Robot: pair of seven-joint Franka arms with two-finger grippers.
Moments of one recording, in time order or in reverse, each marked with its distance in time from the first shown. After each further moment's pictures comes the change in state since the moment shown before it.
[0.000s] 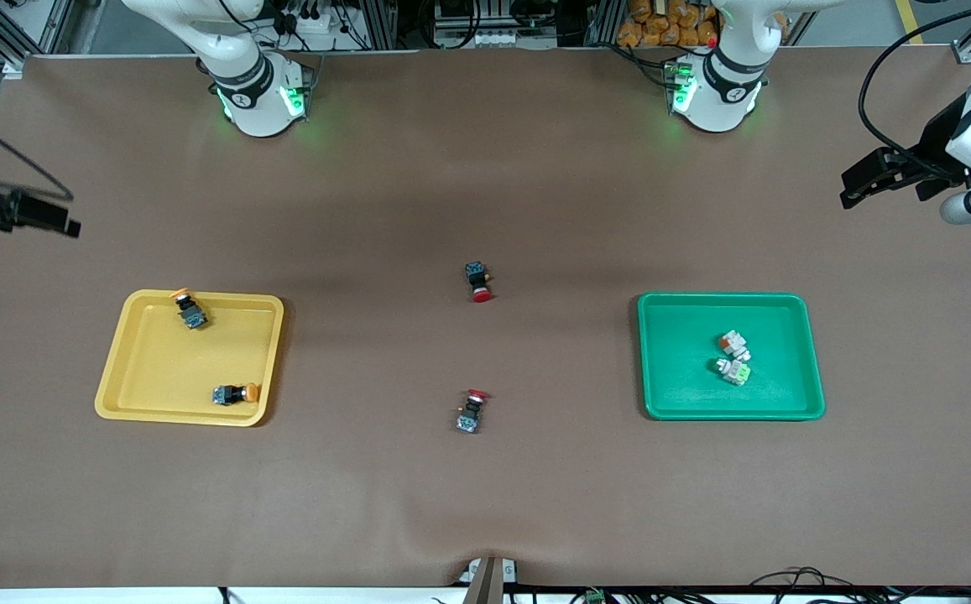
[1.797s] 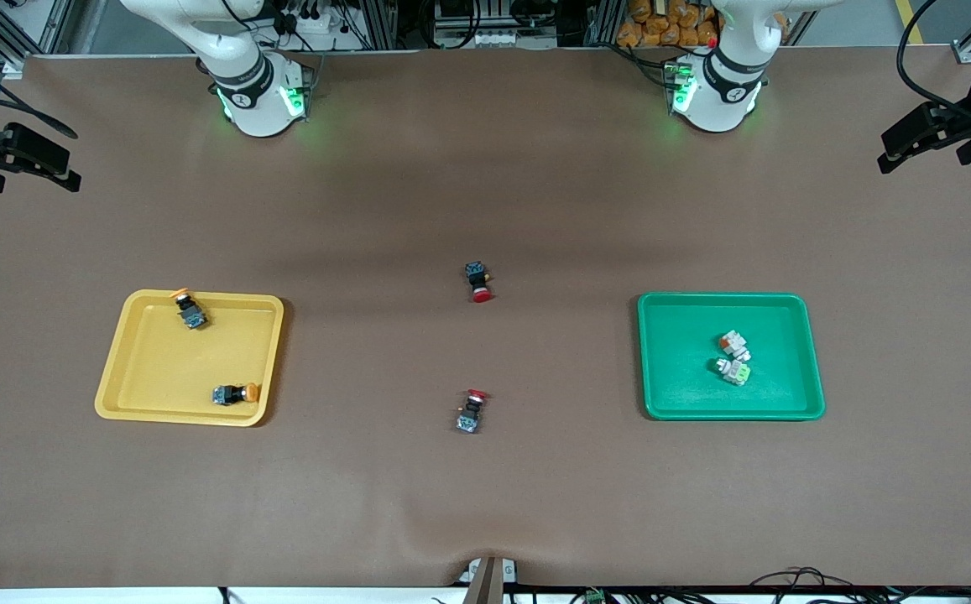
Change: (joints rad) left arm 0.024 -0.087 0.033 -0.019 0.004 -0.035 0.058; right arm 0.052 -0.055 0.022 0.058 -0.004 -0.043 -0.008
